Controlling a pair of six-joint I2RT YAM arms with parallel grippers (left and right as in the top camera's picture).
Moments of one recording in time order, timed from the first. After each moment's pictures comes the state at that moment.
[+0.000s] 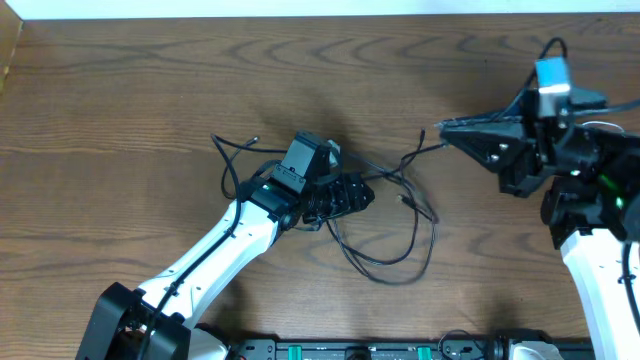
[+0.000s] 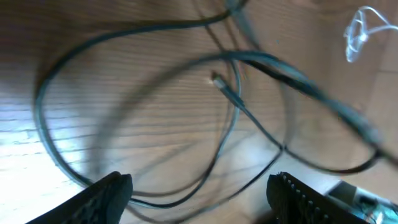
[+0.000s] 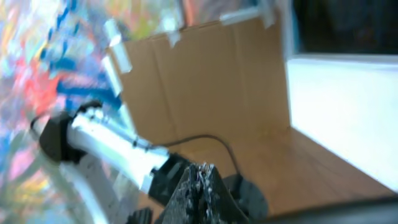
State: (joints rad) left arm -0.55 1.48 0.91 -0.43 0.43 -0.84; right arm -0.03 1.18 0.95 1.20 -1.38 1.19
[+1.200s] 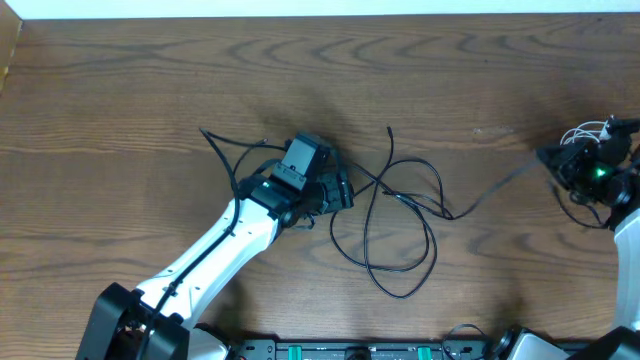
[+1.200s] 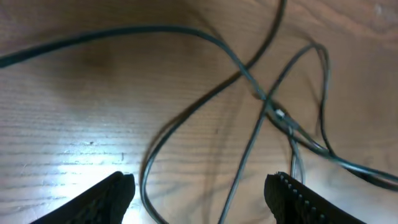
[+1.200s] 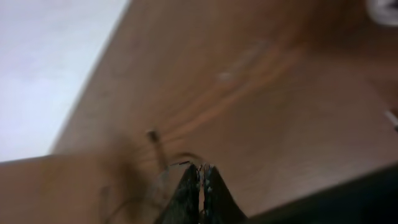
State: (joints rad) left arm -0.55 1.48 0.95 -0.52 0.20 -0.74; right arm -0.49 1.34 0.95 -0.57 -0.60 0.43
